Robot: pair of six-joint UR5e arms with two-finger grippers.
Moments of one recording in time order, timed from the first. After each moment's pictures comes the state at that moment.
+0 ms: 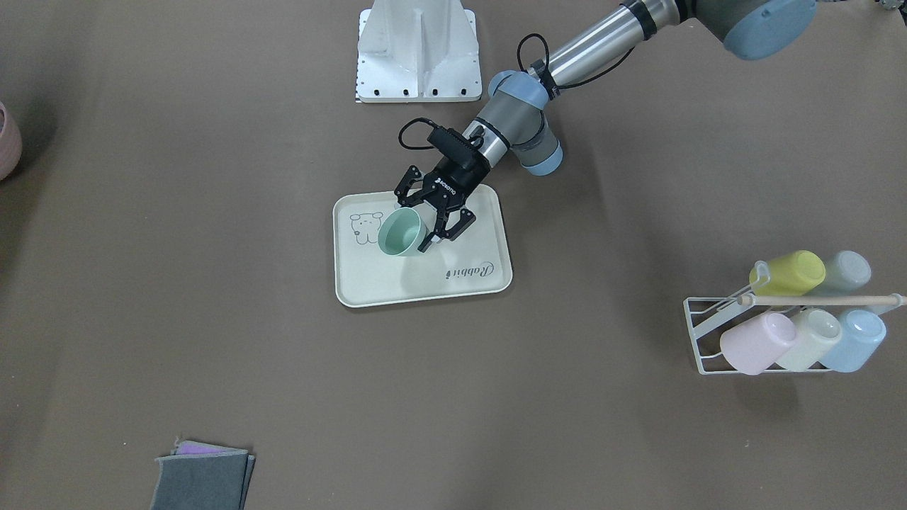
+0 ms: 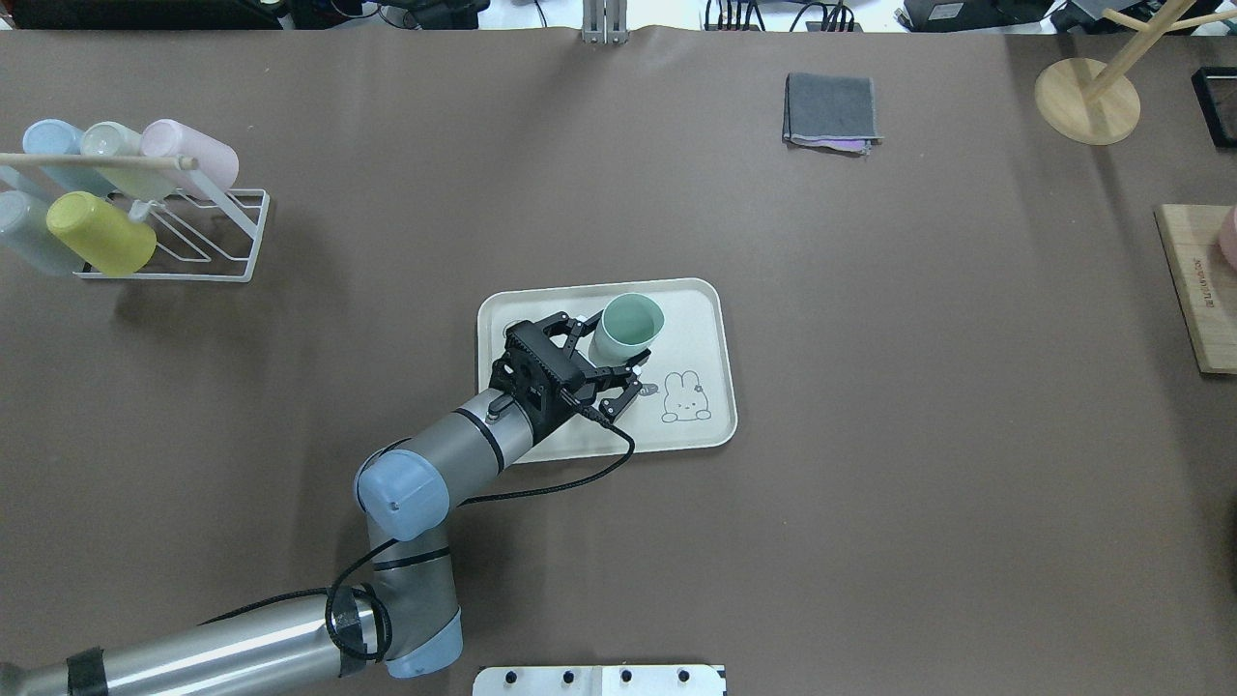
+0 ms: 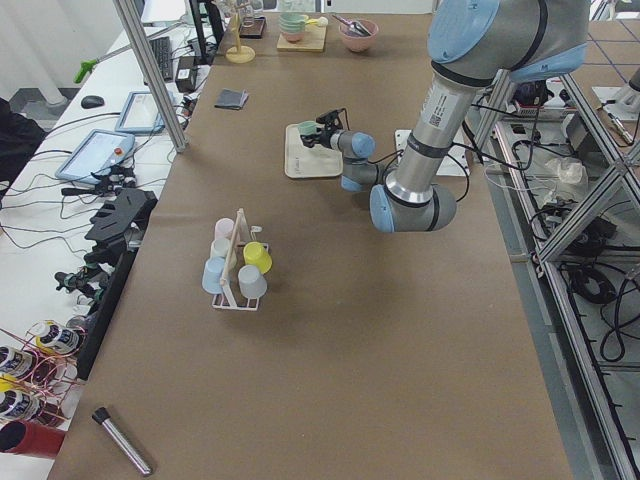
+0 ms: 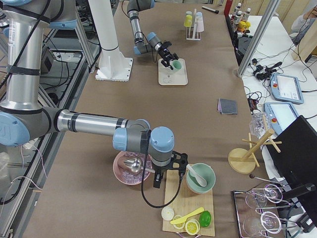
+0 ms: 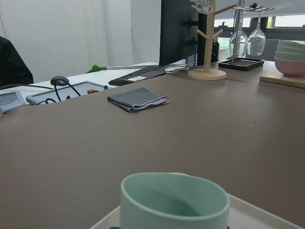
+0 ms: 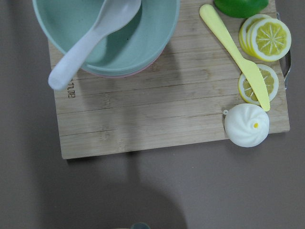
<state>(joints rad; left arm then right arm) -0.29 -2.27 -1.12 -3.14 -1.13 -0.44 1.64 -1.74 1.68 -1.57 2.29 0.07</state>
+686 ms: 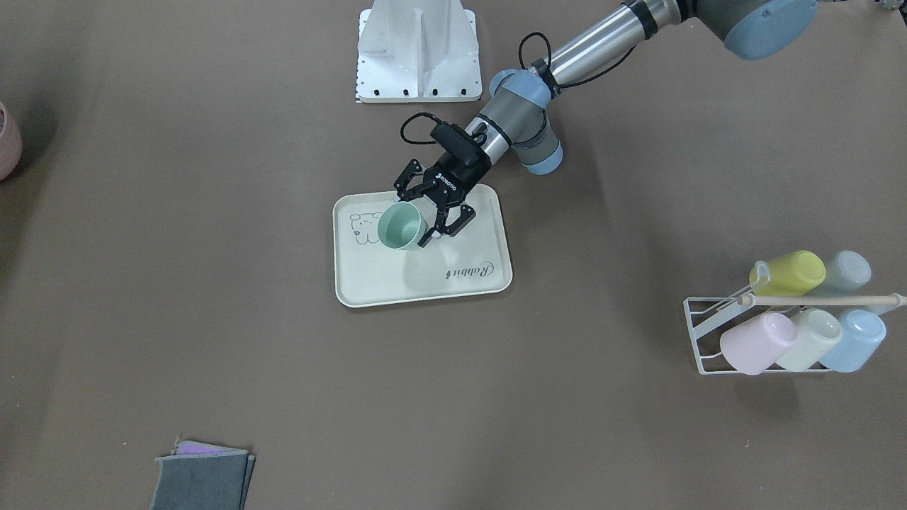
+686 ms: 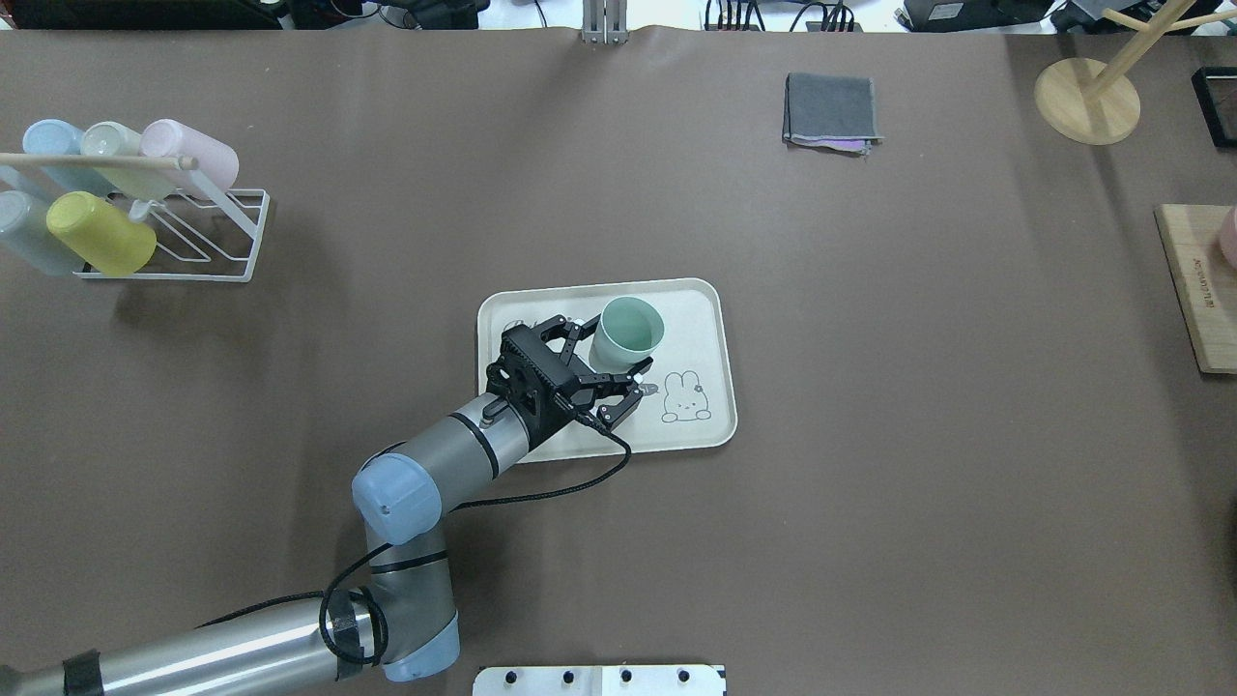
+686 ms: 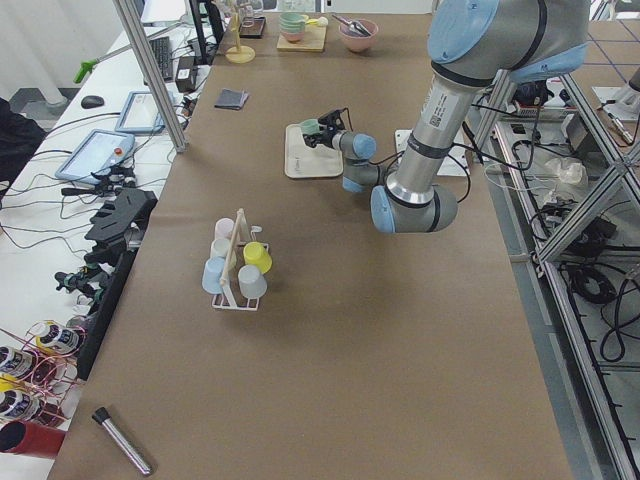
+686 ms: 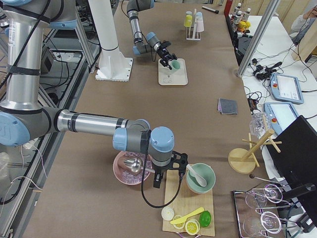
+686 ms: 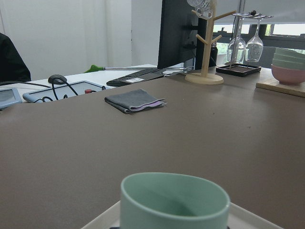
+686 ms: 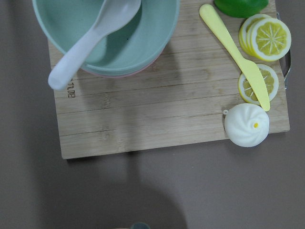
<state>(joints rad) -0.29 -2.26 -1.12 -3.18 -1.15 -0.44 1.64 -1.74 1.68 -1.57 2.29 0.07</state>
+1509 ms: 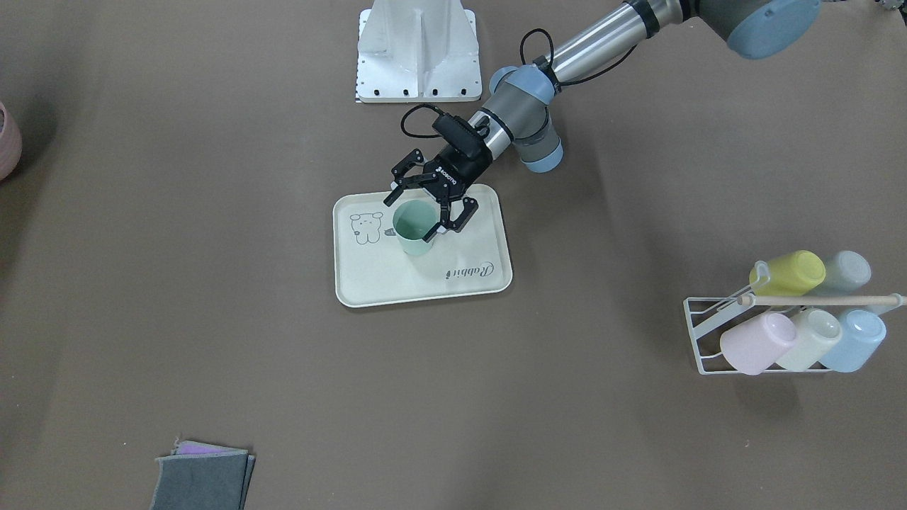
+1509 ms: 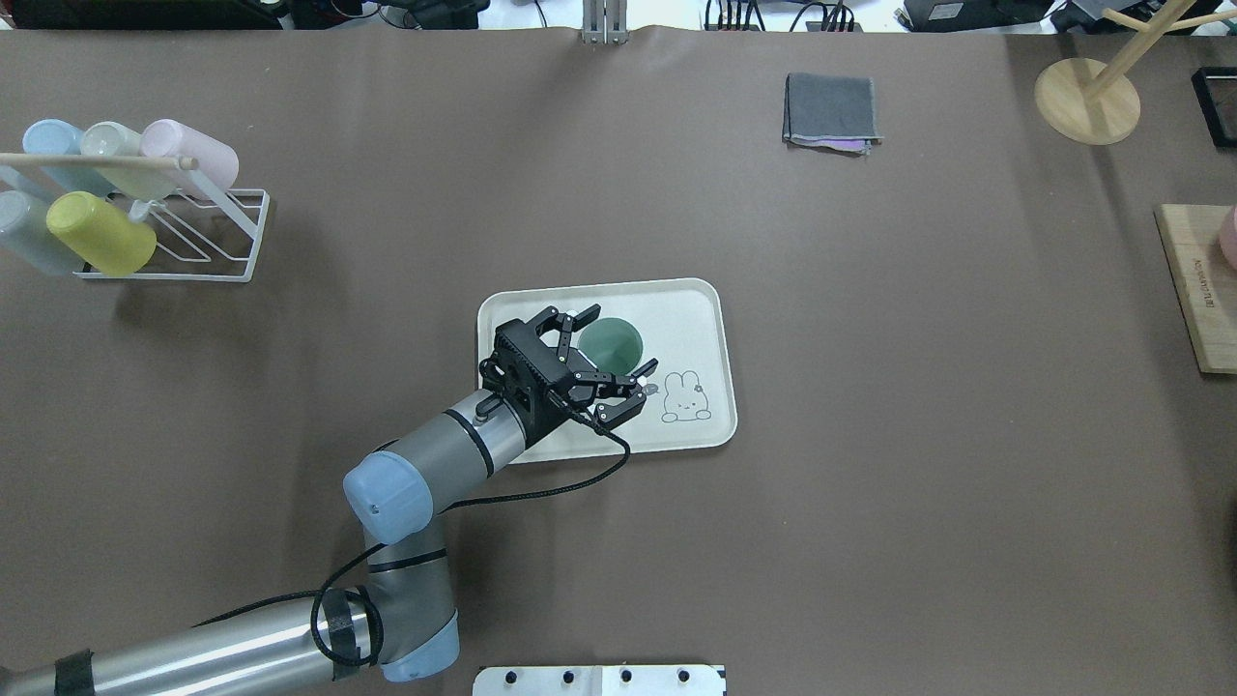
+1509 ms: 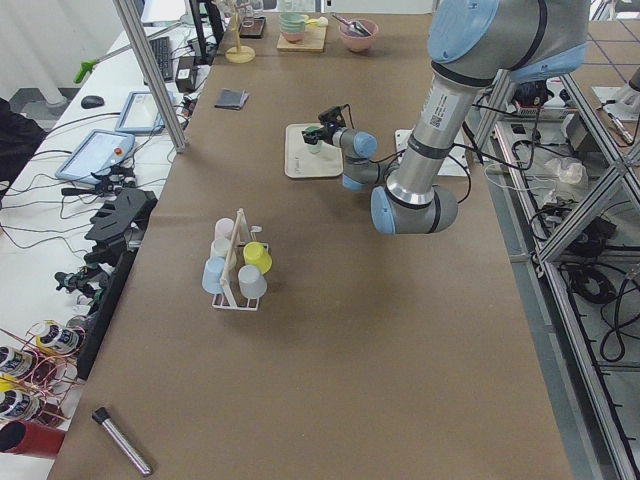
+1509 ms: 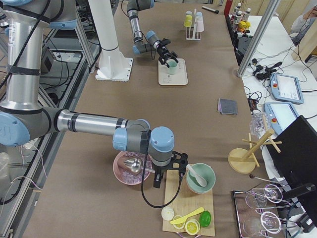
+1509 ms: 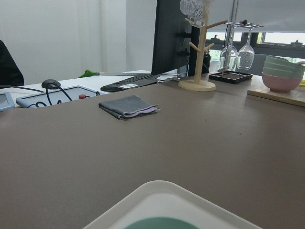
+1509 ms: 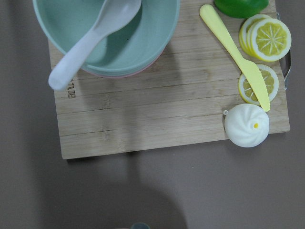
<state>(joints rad) -0.30 -2.25 -1.18 -3.19 -1.15 -0.44 1.64 -1.74 1.68 -1.57 2.29 0.07</state>
